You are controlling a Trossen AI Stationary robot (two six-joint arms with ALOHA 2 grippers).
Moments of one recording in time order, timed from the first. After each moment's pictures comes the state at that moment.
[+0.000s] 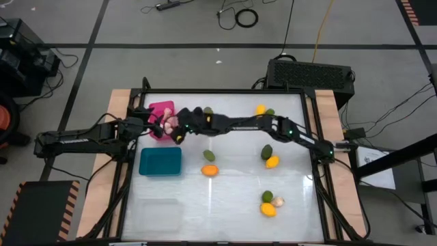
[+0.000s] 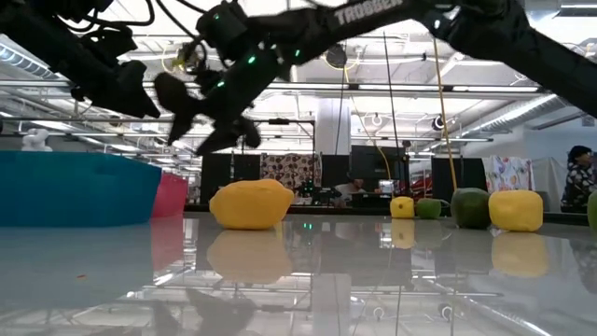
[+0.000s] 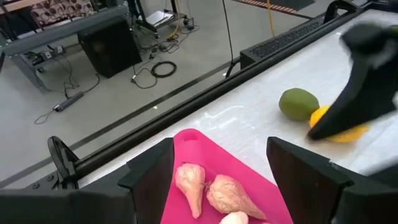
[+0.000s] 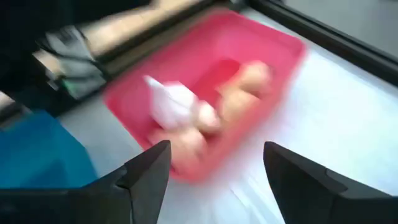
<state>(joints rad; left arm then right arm) 0.16 0.49 0.42 -0.48 -0.74 -0.27 -0.12 2.47 2.21 -0.39 0.28 0.46</state>
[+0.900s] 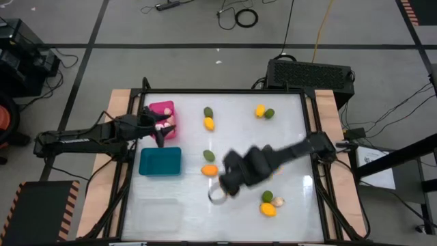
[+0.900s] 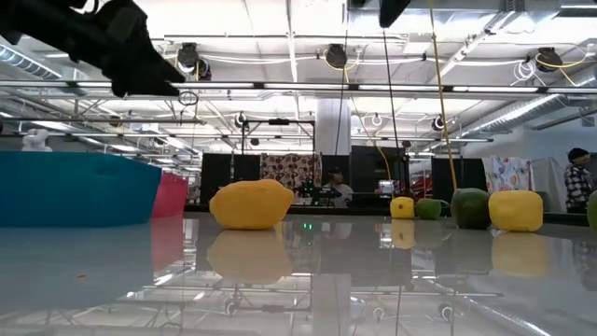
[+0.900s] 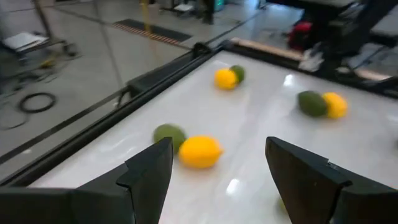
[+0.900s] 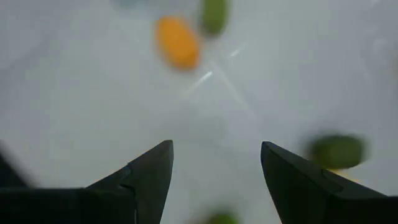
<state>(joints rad) 0.16 0.51 0.42 -0.19 -0.28 -0.18 0.40 2.06 2.20 -1.54 0.28 1.08</state>
